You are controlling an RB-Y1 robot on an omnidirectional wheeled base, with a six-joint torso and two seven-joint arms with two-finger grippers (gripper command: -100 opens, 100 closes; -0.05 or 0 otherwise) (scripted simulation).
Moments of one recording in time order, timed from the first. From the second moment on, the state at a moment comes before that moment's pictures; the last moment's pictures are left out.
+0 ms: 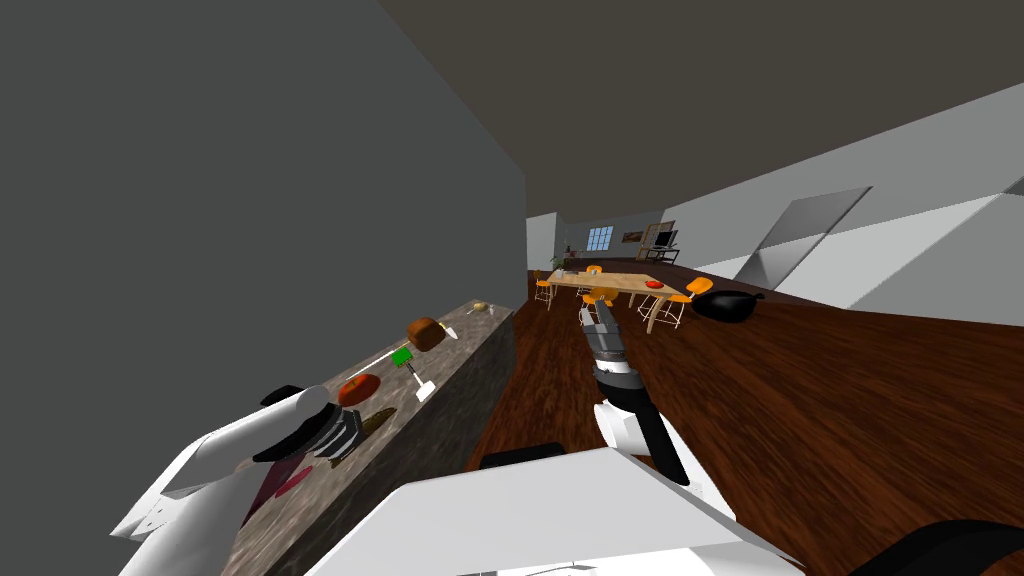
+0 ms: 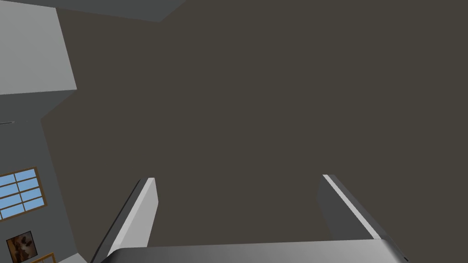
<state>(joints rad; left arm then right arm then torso) 0.01 0.60 0.64 -1.55 0.56 1.70 0.38 0.48 -0.01 0.01 -2.27 0.02 -0.52 0.08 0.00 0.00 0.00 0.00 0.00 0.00</state>
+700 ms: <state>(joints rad) 0.06 0.56 0.55 -1.74 0.57 1.76 0.52 0.48 -0.01 0.01 -2.27 0.02 -0.52 0.08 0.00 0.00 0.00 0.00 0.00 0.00</state>
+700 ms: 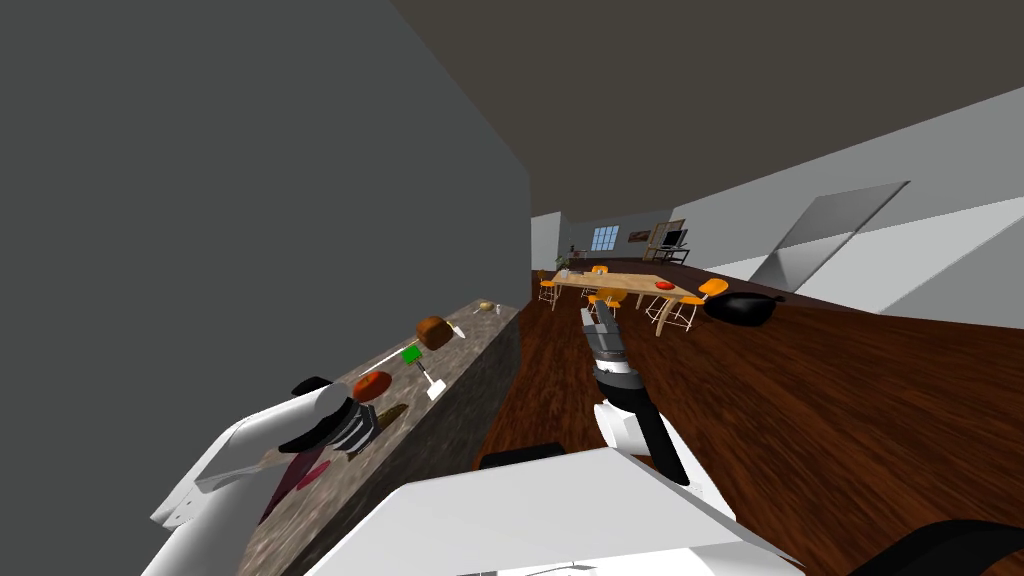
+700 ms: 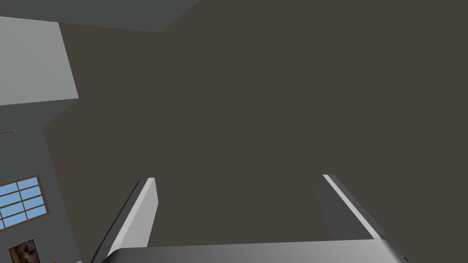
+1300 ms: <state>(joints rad) 0.10 0.53 0.46 -1.92 0.58 1.81 0.64 0.48 -0.01 0.01 -2.27 0.02 -0.52 0.08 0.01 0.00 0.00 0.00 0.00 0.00</state>
